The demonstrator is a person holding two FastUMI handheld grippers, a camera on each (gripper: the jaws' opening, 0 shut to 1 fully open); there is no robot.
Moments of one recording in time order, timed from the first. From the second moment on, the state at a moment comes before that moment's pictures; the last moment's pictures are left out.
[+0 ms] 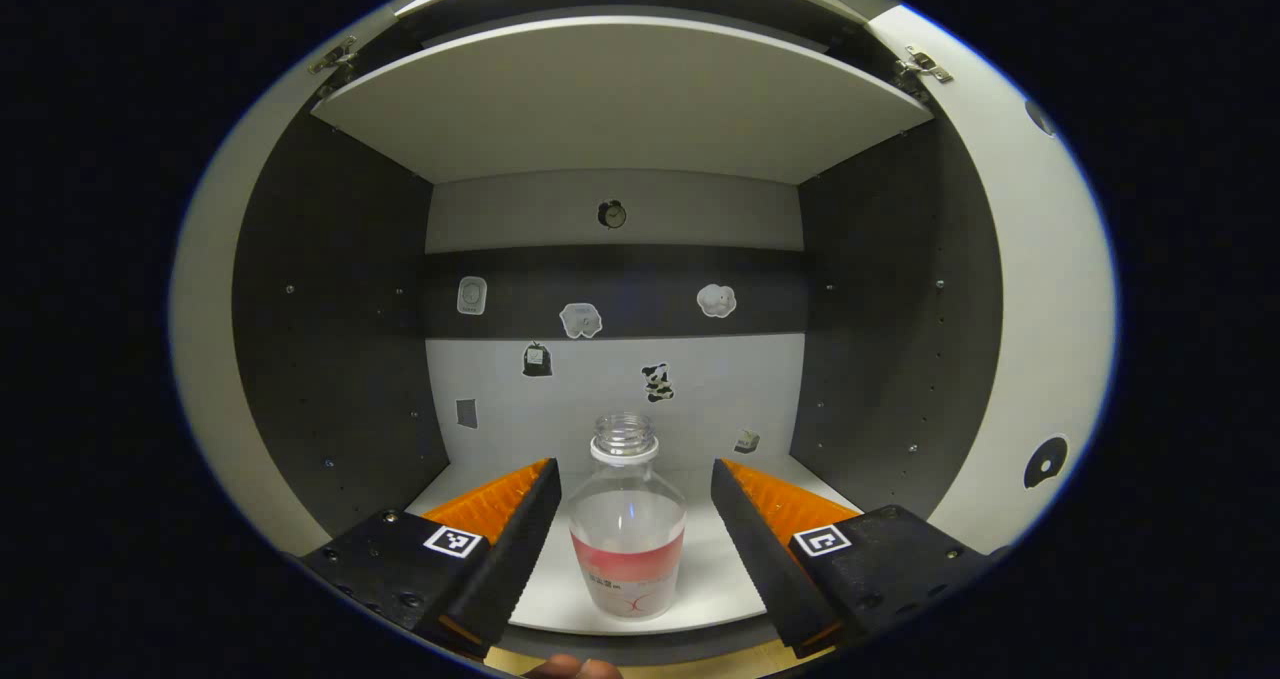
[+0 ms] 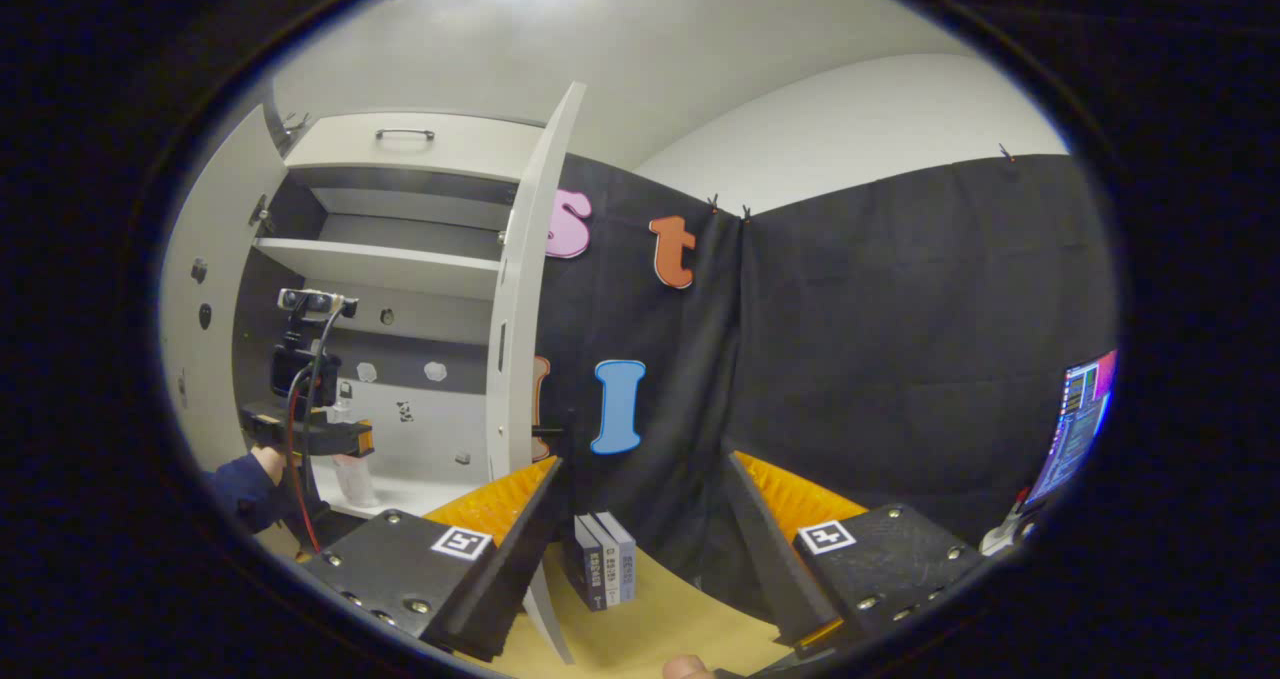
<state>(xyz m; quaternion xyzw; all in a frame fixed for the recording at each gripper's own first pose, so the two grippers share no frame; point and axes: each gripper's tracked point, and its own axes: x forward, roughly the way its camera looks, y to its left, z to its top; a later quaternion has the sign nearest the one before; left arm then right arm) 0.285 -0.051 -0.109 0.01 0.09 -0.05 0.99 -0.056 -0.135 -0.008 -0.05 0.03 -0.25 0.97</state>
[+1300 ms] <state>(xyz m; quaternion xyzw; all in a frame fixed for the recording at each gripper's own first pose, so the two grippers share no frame) 0.157 -0.052 -0.113 -0.04 0.11 -0.14 0.98 -0.053 -0.117 0.000 -0.03 0.01 -0.16 0.99</state>
